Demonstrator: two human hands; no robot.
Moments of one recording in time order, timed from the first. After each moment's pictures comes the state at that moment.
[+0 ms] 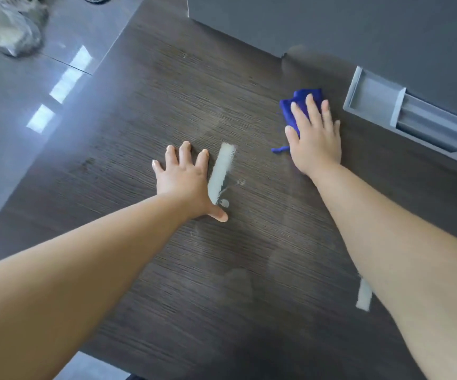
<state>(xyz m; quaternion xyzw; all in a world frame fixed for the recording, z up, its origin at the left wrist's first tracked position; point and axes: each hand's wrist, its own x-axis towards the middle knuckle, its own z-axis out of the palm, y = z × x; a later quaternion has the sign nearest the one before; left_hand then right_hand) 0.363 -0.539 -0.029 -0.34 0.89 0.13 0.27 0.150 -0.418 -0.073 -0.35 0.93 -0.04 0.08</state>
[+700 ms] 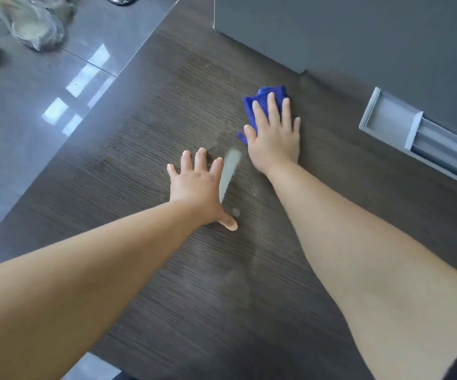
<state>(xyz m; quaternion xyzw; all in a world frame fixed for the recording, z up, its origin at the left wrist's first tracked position) 0.364 -0.540 -0.025 -0.34 0.89 0.14 0.25 0.202 -0.504 -0.074 -0.41 0.91 -0.03 0.07</state>
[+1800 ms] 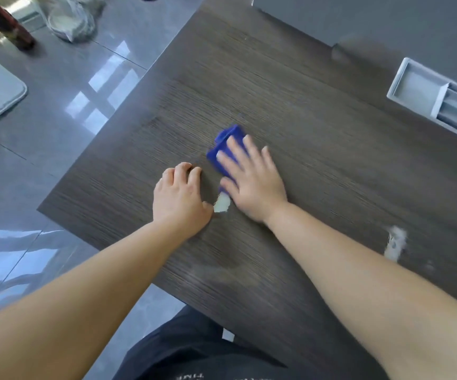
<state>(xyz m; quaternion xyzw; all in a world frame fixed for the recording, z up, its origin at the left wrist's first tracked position) 0.506 -0.511 -0.027 -0.43 0.88 0.16 0.13 0.359 -0.438 -0.080 -0.62 0.78 -0.07 0.05</state>
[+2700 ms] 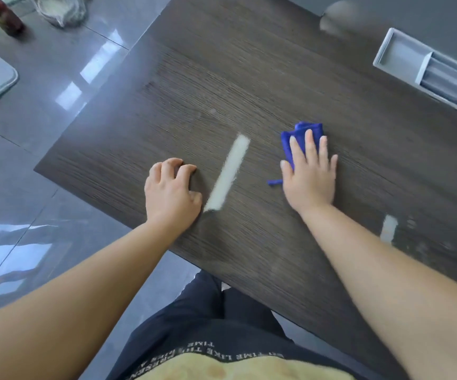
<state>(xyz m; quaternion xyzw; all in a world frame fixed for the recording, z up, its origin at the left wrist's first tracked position) 0.553 -0.460 -0.036 -0.45 0.87 0.20 0.05 0.341 -0.328 -0.076 -0.37 0.93 -0.04 0.04</state>
